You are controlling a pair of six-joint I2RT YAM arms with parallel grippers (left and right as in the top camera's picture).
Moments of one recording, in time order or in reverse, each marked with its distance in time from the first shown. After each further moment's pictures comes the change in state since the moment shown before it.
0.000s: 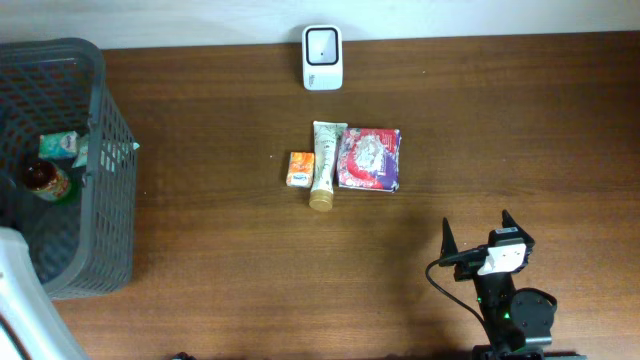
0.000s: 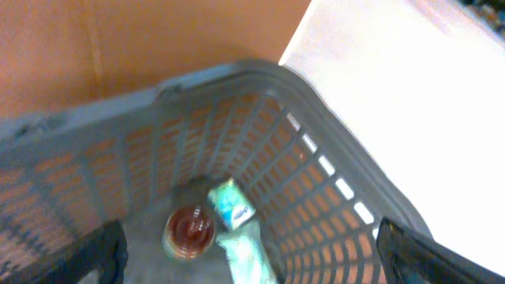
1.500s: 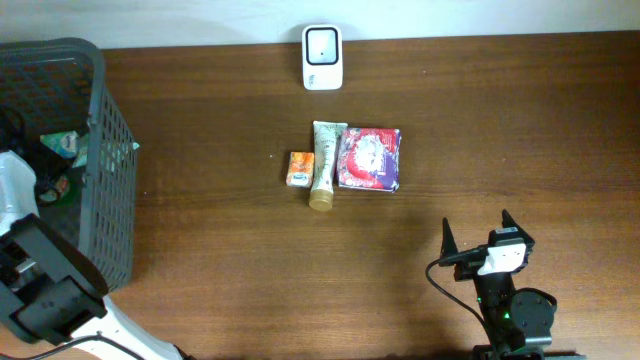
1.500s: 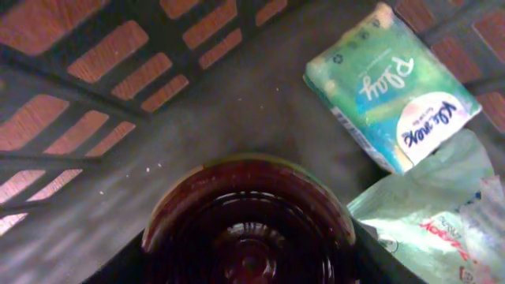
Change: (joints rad) left arm 0.032 0.638 0.002 0.021 0.014 0.208; right arm 0.000 0.000 0.000 0.000 0.000 0.000
